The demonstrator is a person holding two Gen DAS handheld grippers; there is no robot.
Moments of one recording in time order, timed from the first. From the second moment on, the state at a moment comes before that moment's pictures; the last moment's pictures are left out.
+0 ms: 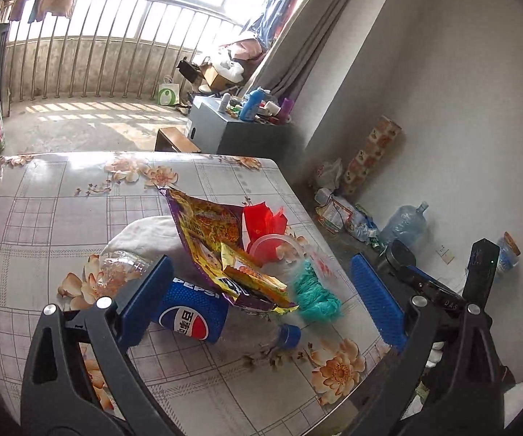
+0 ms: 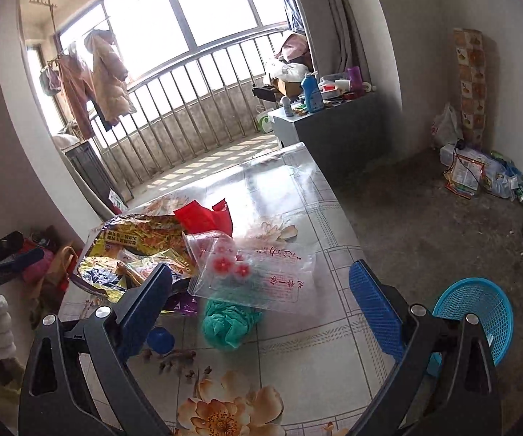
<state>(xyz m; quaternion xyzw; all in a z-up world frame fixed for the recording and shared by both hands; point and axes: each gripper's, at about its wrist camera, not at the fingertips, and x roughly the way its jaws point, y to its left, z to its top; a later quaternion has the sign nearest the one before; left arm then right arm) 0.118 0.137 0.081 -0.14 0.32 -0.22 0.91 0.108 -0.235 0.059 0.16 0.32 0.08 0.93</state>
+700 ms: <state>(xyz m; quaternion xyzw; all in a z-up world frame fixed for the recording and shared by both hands) 0.279 0.064 -0.015 -0.05 0.66 -0.20 0.72 0.156 -0.281 -0.067 0.52 0.45 0.13 0.71</state>
